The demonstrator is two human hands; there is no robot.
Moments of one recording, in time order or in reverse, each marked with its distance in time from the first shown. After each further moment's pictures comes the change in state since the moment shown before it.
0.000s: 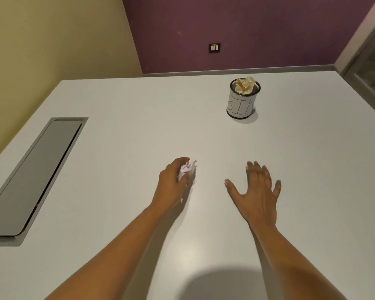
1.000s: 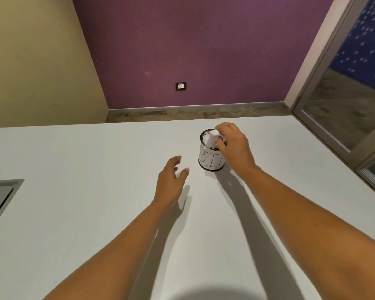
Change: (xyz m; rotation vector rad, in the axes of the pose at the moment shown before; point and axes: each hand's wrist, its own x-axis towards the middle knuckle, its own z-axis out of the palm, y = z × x) left_hand 0.176 0.054 0.047 -0.269 -0.025 -0.023; right_hand 0.253 -0.043 -0.068 0.354 0.223 -0.308
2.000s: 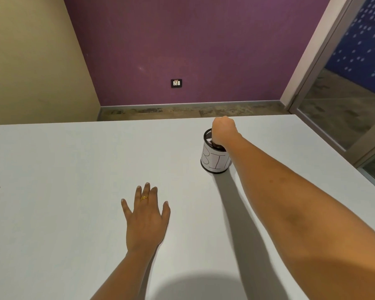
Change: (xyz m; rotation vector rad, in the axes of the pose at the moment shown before) left_hand -0.024 -0.085 -0.014 0.900 0.077 0.009; right_hand 0.083 -0.005 0.042 -0.682 -0.475 0.235
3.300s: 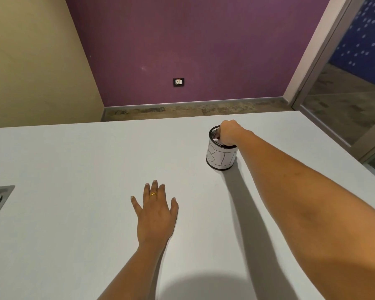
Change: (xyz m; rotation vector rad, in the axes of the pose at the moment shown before) left_hand 0.001 -0.002 0.003 -0.014 -0.020 0.002; right_hand -0.004 0.009 0.006 0.160 -0.142 0.049
